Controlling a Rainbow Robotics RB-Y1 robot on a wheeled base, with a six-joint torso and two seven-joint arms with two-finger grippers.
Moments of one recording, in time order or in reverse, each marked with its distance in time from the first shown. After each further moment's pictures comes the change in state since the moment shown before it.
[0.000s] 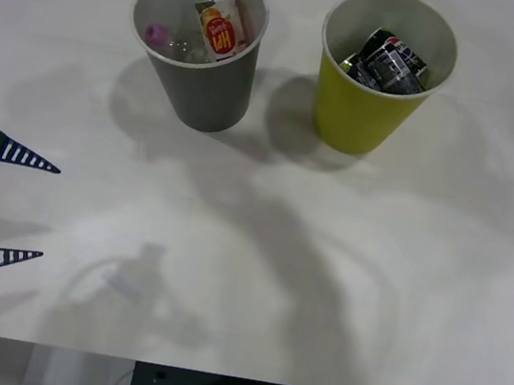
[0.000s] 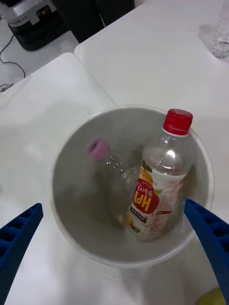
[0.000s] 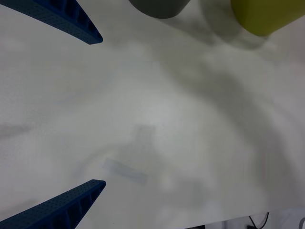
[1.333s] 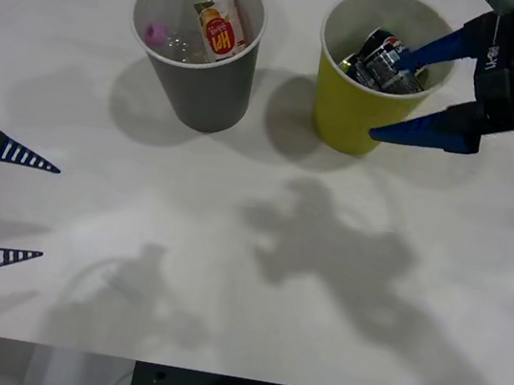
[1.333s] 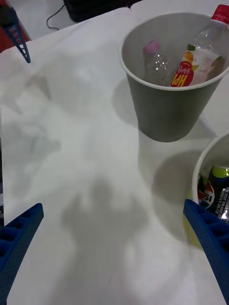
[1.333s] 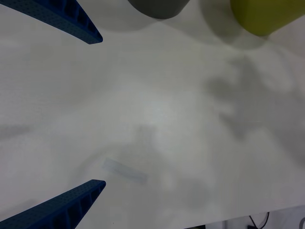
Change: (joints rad) right arm 0.846 -0.584 -0.704 -0.898 -0.067 -0.269 0.240; left arm 0.000 0.000 0.000 0.000 0.000 0.000 0.000
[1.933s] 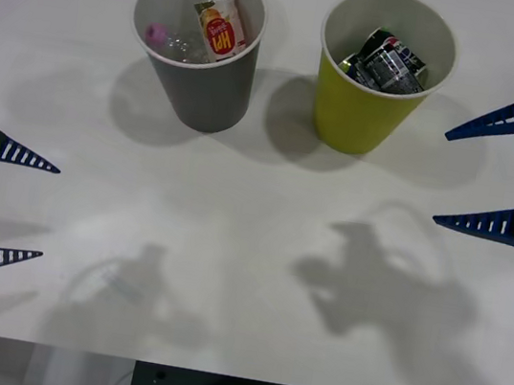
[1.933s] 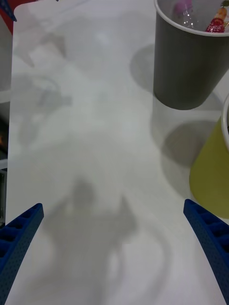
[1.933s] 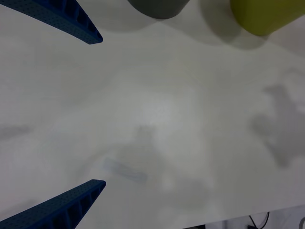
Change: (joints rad) right arm 0.480 -0.001 -0.377 -0.103 -0.017 -0.109 0.340; left arm 0.000 0.000 0.000 0.000 0.000 0.000 0.000
